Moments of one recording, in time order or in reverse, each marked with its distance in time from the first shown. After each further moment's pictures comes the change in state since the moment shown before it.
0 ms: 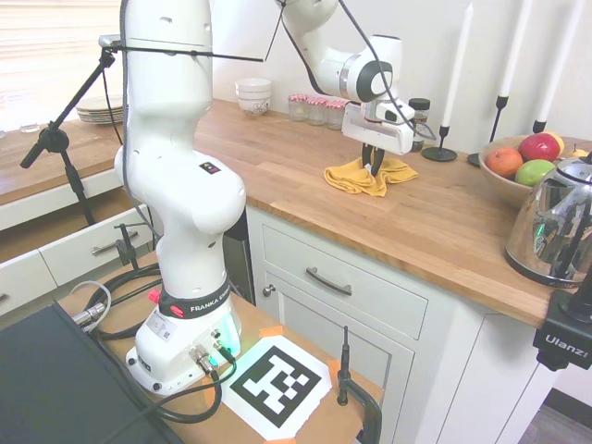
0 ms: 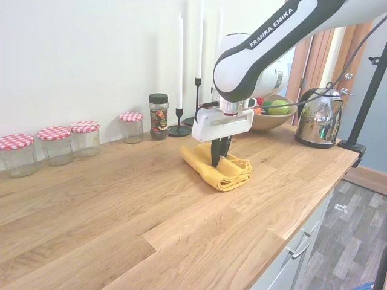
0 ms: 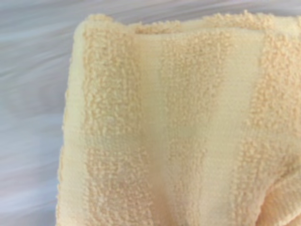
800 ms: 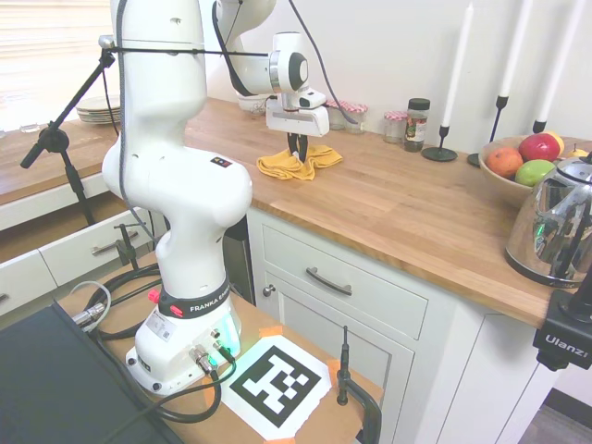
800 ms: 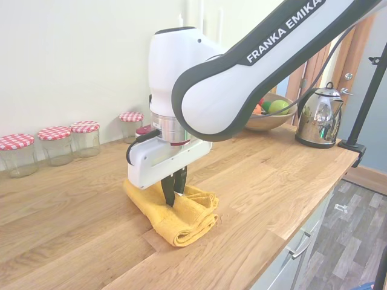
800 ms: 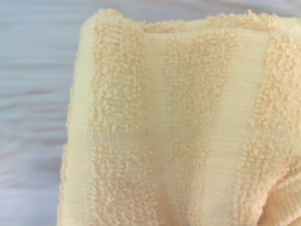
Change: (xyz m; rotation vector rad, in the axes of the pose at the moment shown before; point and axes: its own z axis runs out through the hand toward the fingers) arm -0.215 -0.105 0.005 -0.047 0.076 -0.180
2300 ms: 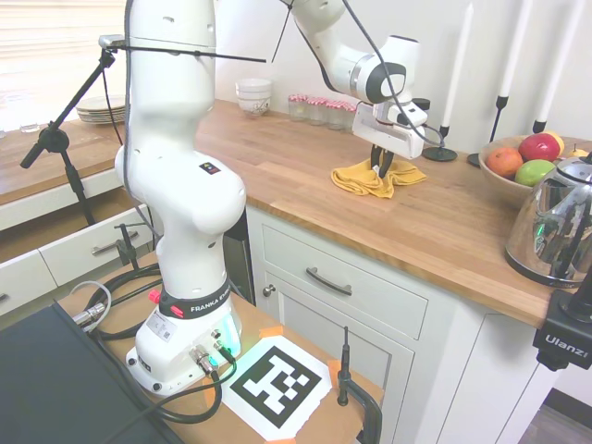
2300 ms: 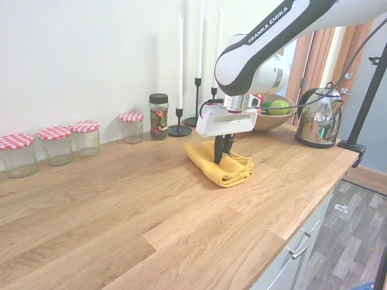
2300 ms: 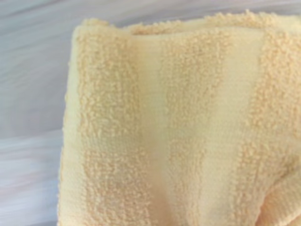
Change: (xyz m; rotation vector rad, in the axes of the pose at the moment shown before) arm 0.181 0.121 0.017 0.064 -0.110 0.181
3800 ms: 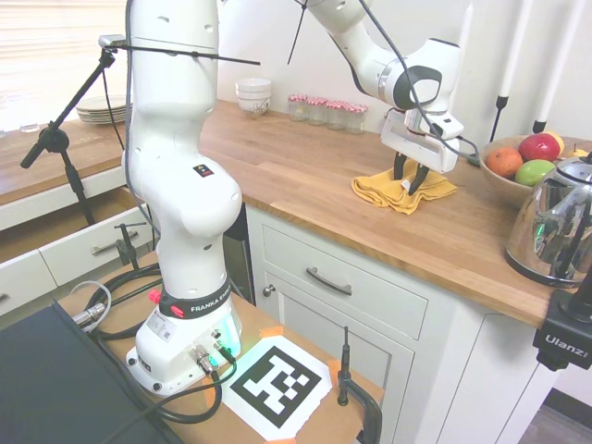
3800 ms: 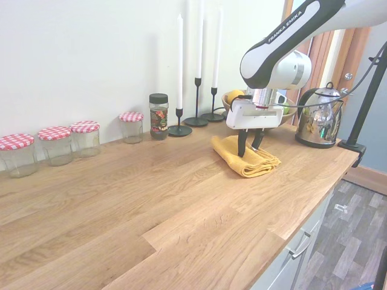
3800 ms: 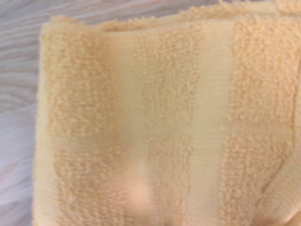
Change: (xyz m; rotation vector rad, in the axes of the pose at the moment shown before) arm 0.086 0.093 -0.009 -0.007 -0.032 0.127
